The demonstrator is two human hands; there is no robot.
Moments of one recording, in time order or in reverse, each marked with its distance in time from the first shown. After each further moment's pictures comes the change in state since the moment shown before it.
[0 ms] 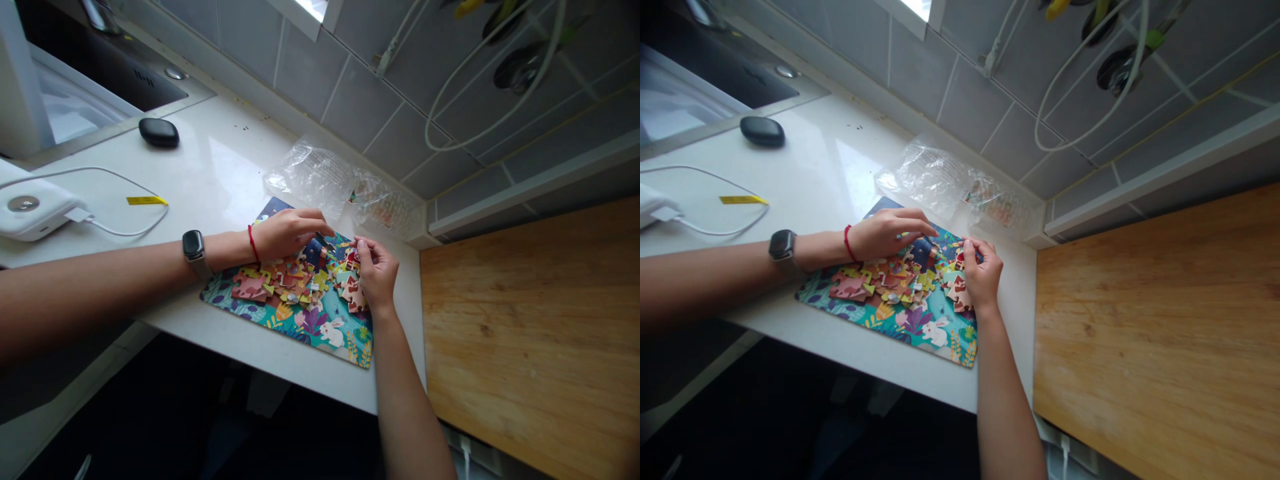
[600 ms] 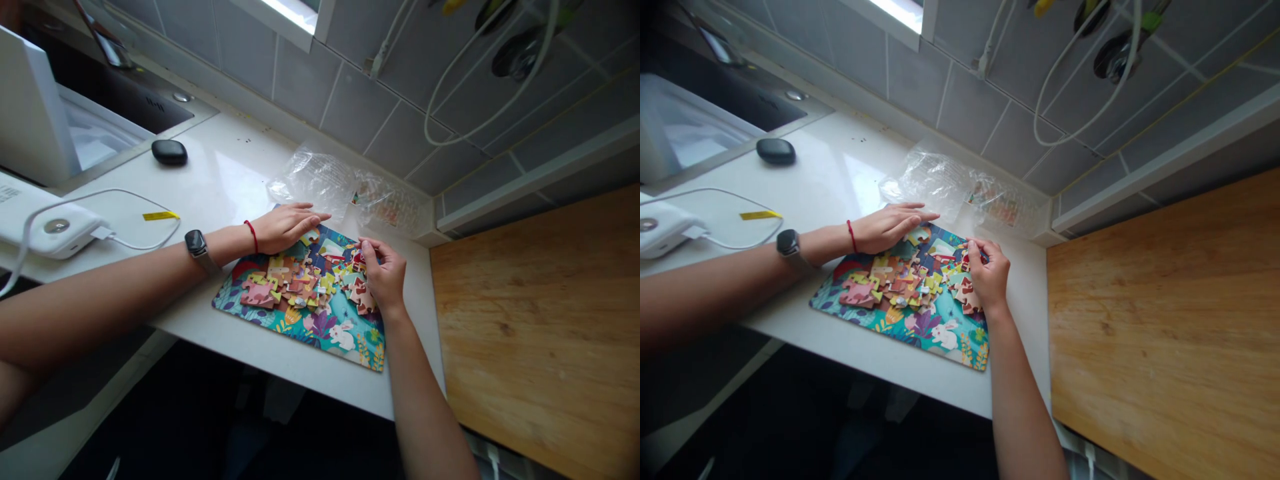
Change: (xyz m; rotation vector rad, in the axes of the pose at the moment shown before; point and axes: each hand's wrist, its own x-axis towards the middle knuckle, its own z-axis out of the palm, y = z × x) left_hand 0.003 -0.026 -0.017 0.028 -0.216 -0.149; right_hand 0.001 -0.006 0.000 0.005 0.000 -0.032
